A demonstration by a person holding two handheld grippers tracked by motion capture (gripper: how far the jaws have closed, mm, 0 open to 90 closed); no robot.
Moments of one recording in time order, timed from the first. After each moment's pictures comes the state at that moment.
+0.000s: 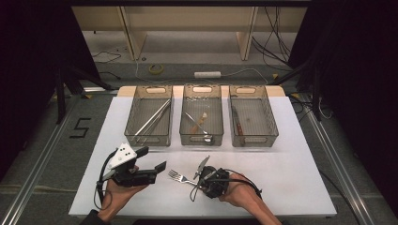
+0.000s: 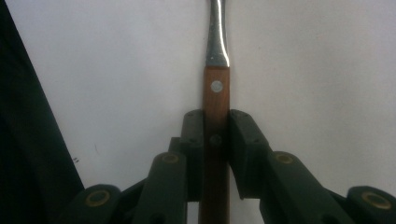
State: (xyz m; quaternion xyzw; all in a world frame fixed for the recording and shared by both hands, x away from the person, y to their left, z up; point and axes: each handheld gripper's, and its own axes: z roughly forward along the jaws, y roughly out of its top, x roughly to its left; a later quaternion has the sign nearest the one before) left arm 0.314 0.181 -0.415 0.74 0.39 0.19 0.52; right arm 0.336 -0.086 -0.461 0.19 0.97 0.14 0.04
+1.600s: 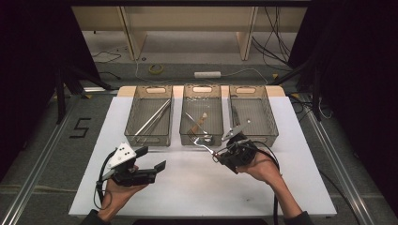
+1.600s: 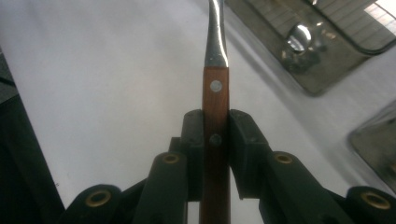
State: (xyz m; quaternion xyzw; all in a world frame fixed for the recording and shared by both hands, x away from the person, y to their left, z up) left arm 0.315 0.182 -0.415 0.74 0.39 0.19 0.52; right arm 0.390 -0.160 -0.398 0.30 0.91 0.28 0.04
